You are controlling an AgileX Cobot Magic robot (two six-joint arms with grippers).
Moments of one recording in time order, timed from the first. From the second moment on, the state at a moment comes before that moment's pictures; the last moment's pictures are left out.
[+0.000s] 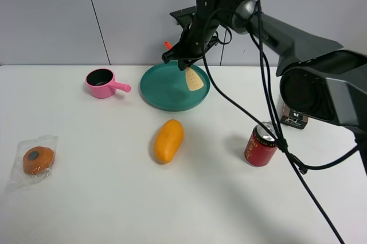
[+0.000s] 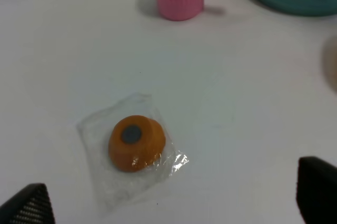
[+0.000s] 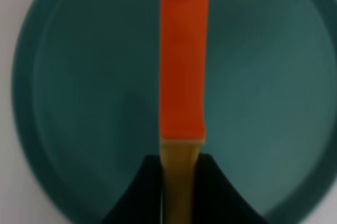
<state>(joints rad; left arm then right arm) 0.07 -0.01 -0.51 -0.08 1.05 0.17 0.48 2.50 -2.36 0.13 1.06 -0.20</state>
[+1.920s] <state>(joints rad) 0.07 -0.01 -0.51 -0.08 1.05 0.17 0.48 2.22 -2.33 0.10 1.21 -0.14</state>
